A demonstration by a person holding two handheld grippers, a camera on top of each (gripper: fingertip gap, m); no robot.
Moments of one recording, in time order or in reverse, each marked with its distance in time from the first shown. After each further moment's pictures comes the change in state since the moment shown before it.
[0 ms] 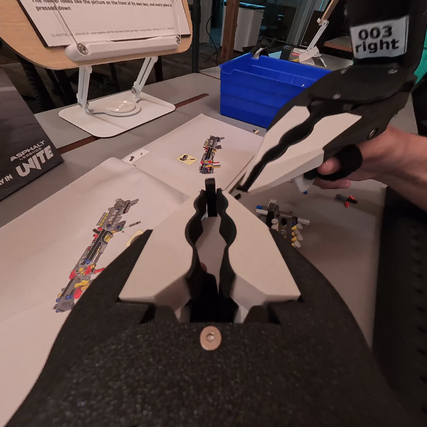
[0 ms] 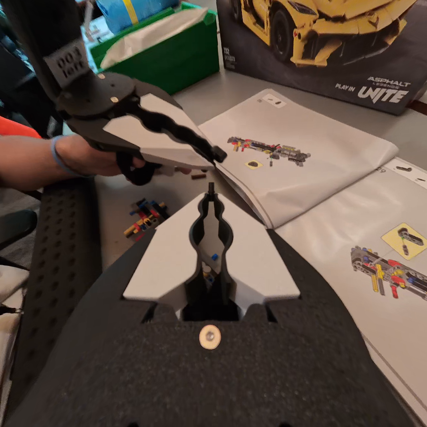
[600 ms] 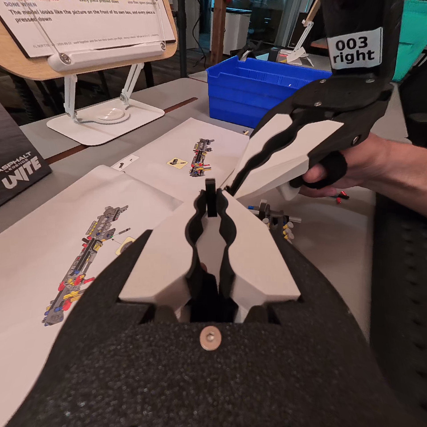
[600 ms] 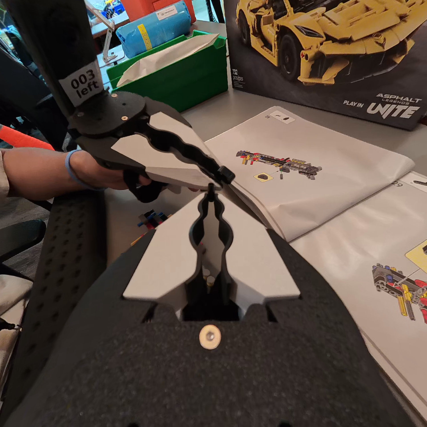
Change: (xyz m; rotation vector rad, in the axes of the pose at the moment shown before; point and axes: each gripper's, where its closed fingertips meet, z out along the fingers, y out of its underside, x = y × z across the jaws) left arm 0.012 0.000 0.002 0.009 0.032 0.044; right arm -0.010 -0.007 0.008 0.080 -0.034 0.000
